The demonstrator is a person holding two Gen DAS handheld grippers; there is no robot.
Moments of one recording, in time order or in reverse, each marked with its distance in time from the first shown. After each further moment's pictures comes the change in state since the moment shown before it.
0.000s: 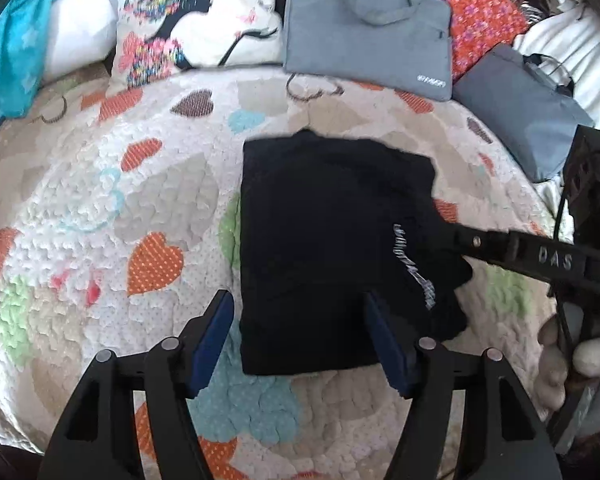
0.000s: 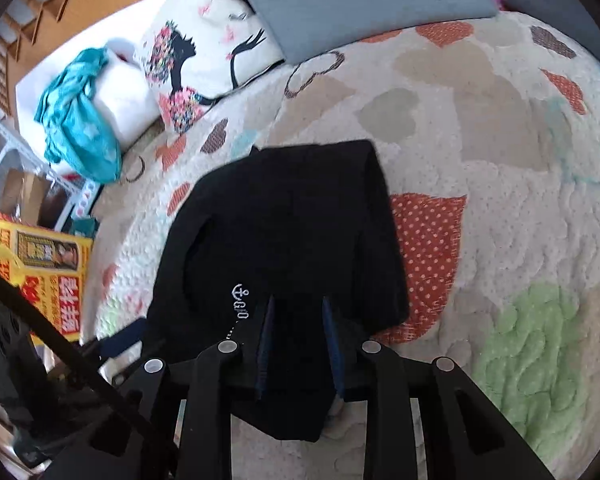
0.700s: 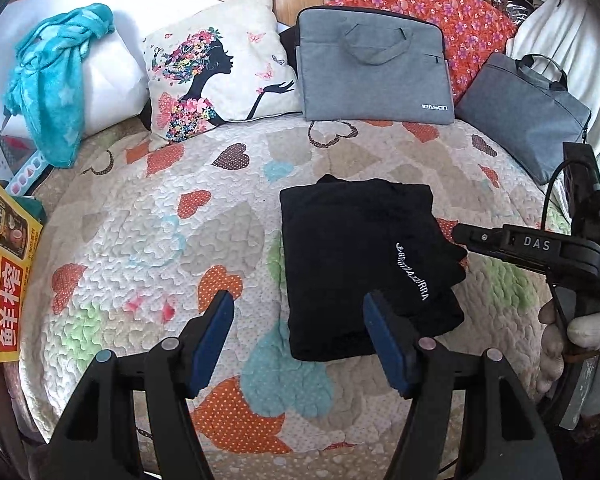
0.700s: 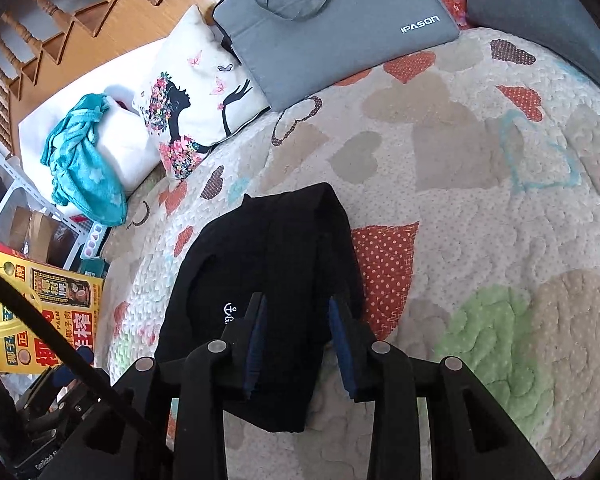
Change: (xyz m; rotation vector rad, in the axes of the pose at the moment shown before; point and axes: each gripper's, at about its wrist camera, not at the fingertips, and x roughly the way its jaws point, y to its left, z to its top) left arm -0.060 -0.006 -0.005 0.073 -0.110 0.143; right arm -0.030 -0.010 -0.004 0.061 -0.107 -0.018
